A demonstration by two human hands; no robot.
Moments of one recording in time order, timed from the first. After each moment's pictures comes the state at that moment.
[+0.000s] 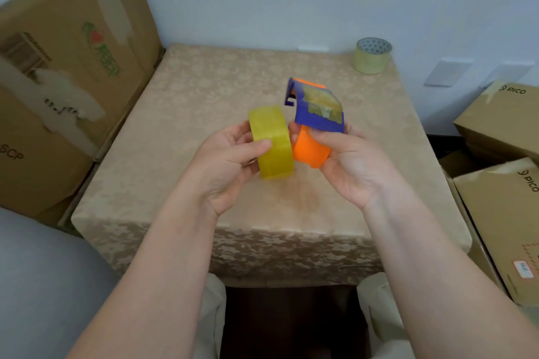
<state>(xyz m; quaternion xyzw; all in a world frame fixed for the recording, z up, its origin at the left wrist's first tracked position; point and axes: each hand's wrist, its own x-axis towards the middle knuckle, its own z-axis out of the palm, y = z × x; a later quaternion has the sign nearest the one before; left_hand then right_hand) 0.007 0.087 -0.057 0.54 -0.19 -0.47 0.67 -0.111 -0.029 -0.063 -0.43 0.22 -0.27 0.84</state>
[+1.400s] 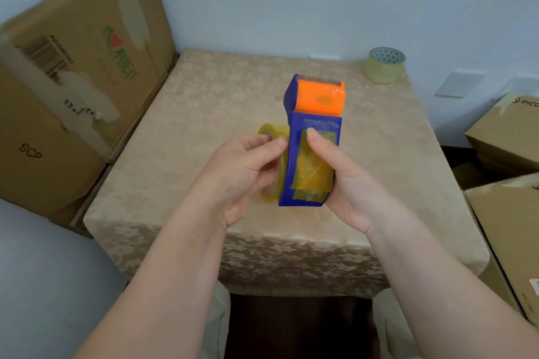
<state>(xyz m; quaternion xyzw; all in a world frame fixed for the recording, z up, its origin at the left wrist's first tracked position) 0.003 0.097 -0.045 0.57 -0.18 -0.47 0.65 -0.109 -0.003 -0.062 -0.51 0.22 -0.11 0.82</state>
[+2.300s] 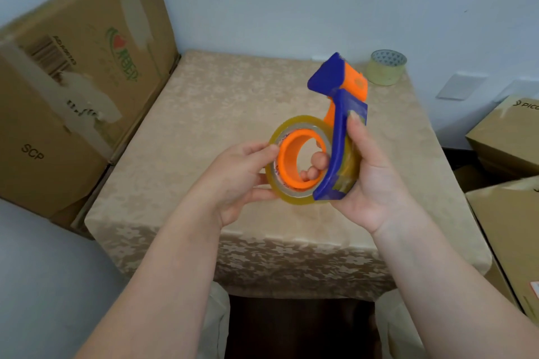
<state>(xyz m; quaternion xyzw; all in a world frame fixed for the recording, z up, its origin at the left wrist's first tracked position) 0.011 0.100 -0.048 0.64 -0.18 -0.49 0.56 -0.114 -0.009 -0.052 -0.36 0.23 -0.22 0.88</state>
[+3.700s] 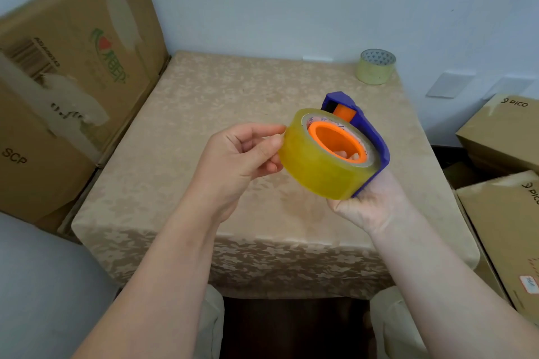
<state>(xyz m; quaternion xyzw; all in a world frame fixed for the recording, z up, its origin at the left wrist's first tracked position) 0.005 0.093 -0.050 0.59 -0.28 -0.36 0.67 -0.129 -0.020 -0.055 -0.02 0.26 -0.18 0.95</state>
